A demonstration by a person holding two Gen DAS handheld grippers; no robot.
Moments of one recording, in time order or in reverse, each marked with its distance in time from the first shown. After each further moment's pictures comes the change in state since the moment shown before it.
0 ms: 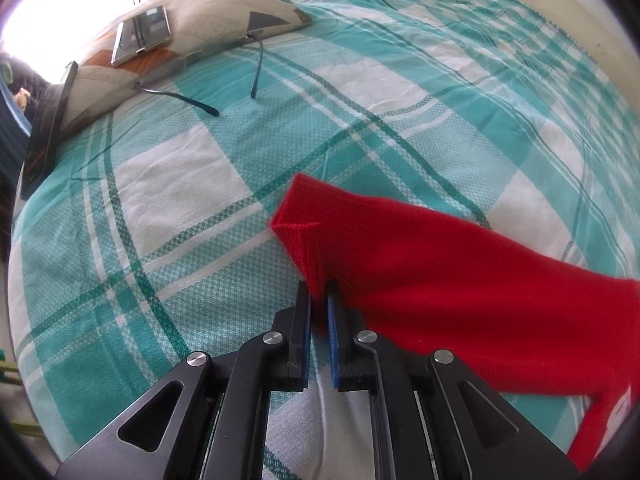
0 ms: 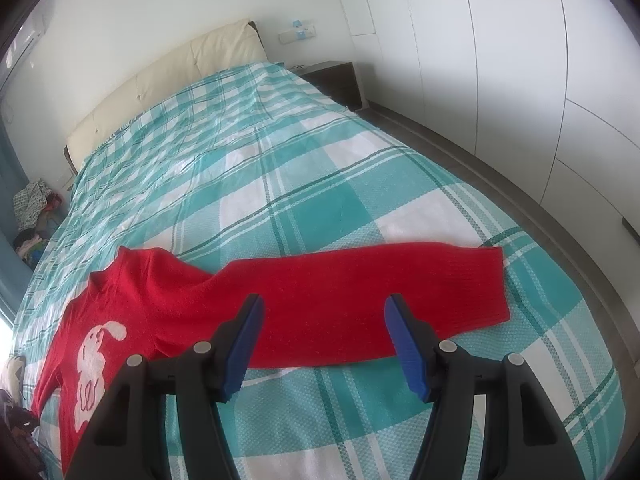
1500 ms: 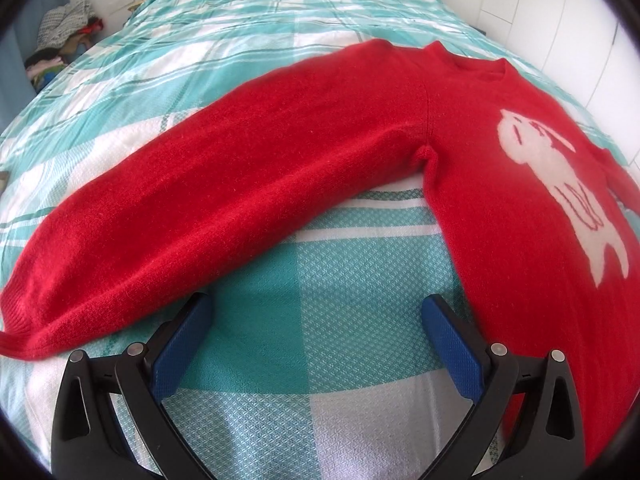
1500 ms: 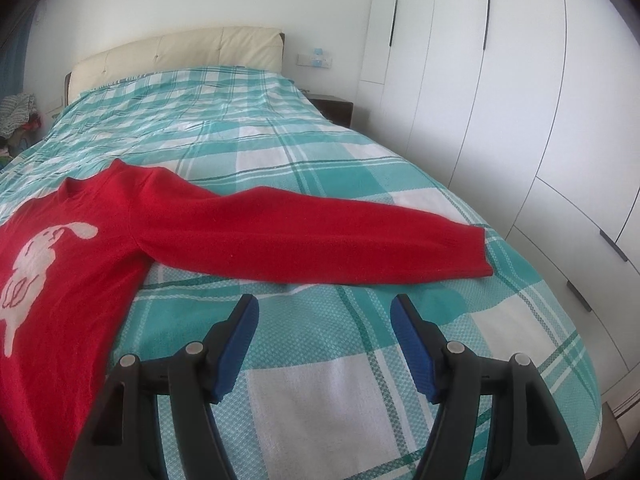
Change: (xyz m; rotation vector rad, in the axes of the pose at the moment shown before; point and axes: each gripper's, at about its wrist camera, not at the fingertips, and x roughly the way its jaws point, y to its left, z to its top) left arm -0.026 -0.156 -0.112 0.862 -0.046 -0.464; right arm -0.024 0.070 -0.110 -0.282 -0.196 -0.233
